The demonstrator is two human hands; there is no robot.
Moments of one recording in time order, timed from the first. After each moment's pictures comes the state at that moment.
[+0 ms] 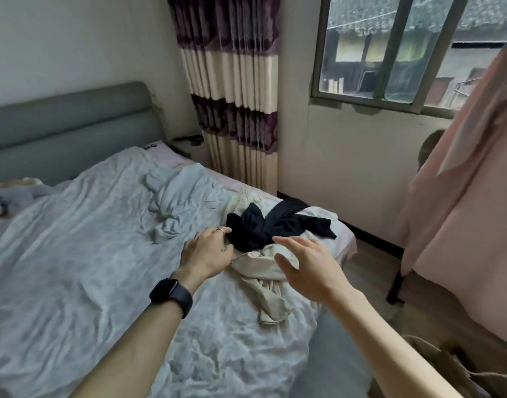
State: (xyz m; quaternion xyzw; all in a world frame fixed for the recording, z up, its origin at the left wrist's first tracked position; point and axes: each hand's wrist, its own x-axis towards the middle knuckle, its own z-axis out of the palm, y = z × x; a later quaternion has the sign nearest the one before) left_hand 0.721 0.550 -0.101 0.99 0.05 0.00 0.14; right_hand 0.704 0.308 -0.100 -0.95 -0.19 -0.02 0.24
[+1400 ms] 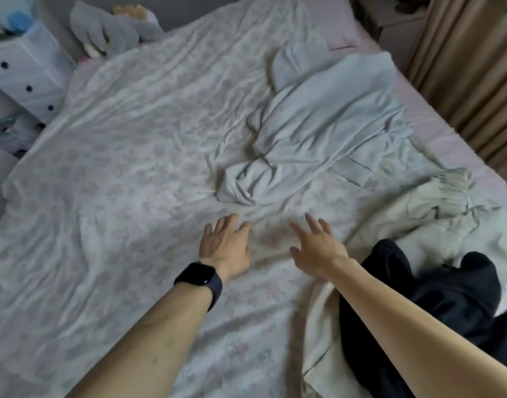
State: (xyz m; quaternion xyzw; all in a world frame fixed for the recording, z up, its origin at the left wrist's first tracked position) left_hand 1.108 0.832 -0.490 0.91 0.34 -0.22 0.05; right_hand 1.268 0.705 -0.534 -0.84 -0.45 0.31 0.03
